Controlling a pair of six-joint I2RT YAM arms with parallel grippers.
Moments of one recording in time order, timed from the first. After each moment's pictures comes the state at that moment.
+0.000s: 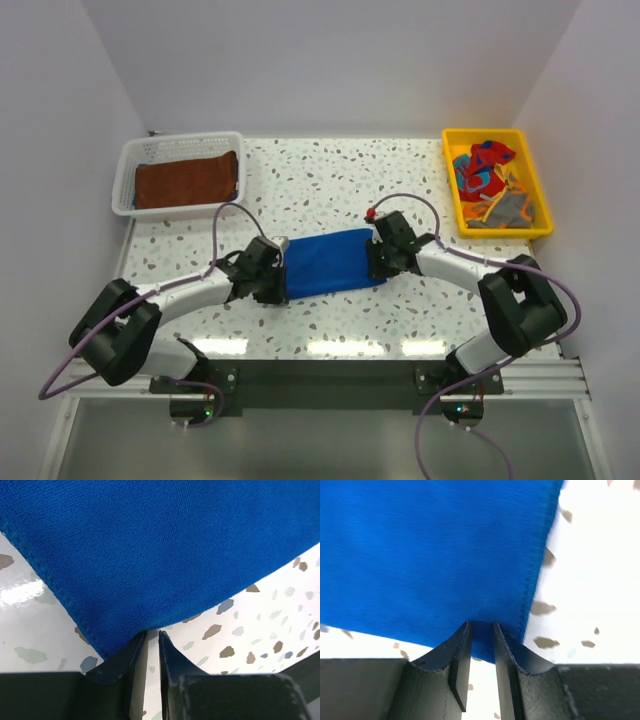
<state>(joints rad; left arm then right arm) -0.64 1.37 0.63 -0.29 0.11 -0.54 0.55 1.53 0.83 -0.32 -0.04 0.29</state>
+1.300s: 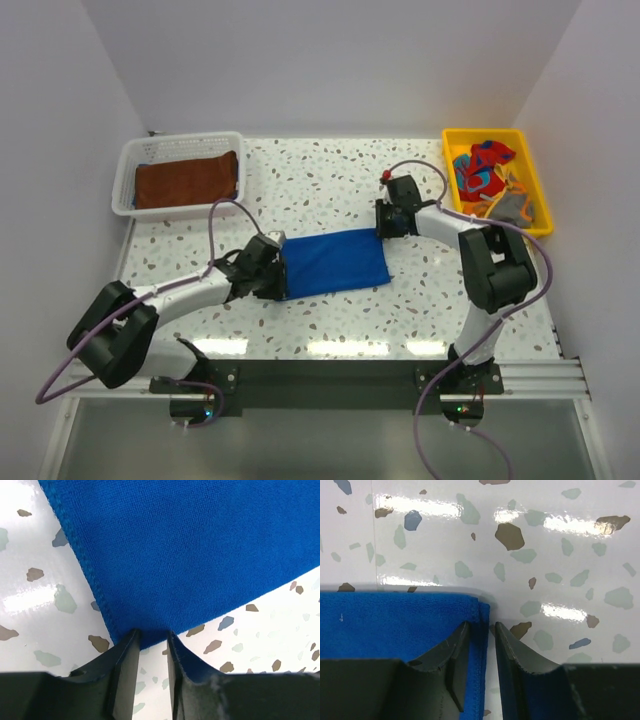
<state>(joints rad) -0.64 1.36 0.61 -0.26 0.04 -0.58 0.34 1.83 1.10 -0.24 -0.02 0.28</state>
